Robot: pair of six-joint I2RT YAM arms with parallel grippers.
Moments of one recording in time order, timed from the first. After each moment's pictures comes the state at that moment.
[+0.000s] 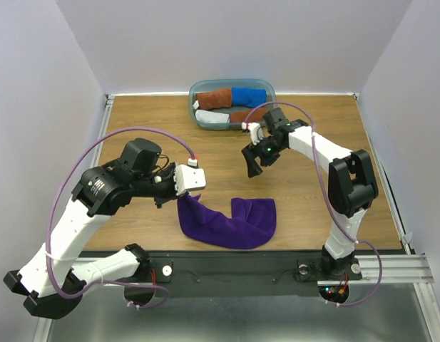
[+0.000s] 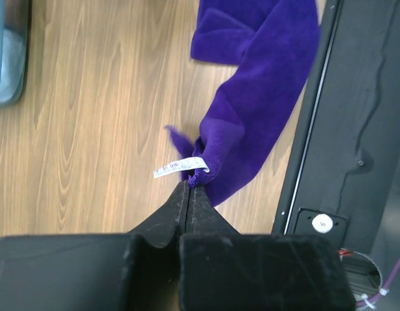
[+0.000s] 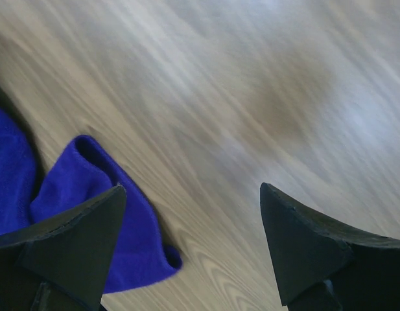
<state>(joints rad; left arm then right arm) -0.69 0.97 1.39 -1.22 0.35 0.65 0.39 1.88 1.47 -0.76 -0.47 -0.29</state>
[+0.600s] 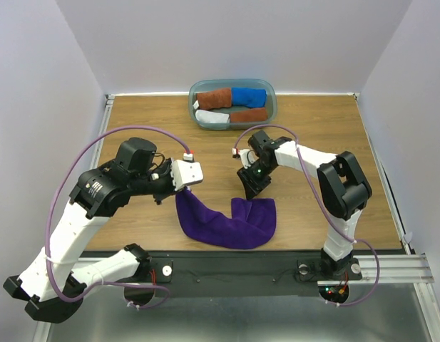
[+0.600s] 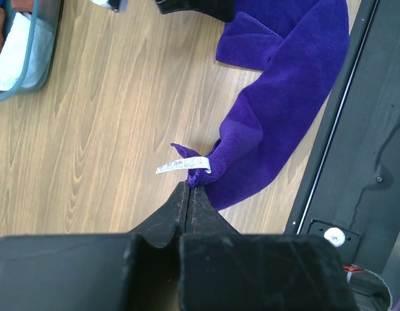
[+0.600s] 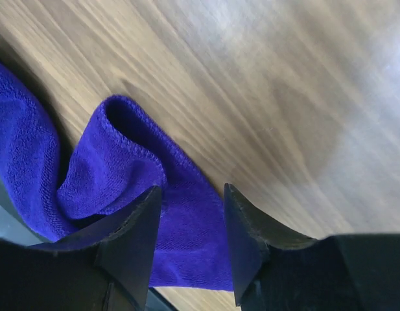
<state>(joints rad) -0.65 0.94 1.35 -1.16 0.32 0.62 0.55 1.90 1.31 -0.77 -0.45 -0.15</state>
